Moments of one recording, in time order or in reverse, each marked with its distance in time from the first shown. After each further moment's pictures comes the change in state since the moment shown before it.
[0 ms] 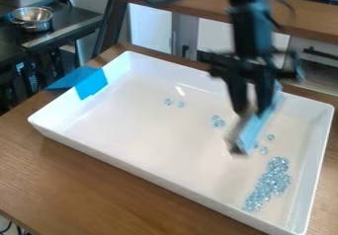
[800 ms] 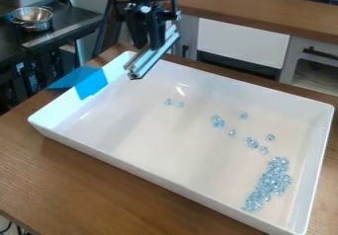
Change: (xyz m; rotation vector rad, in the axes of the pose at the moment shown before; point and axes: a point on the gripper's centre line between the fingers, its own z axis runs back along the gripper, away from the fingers) arm 0.033 0.150 0.064 0.105 -0.105 0.085
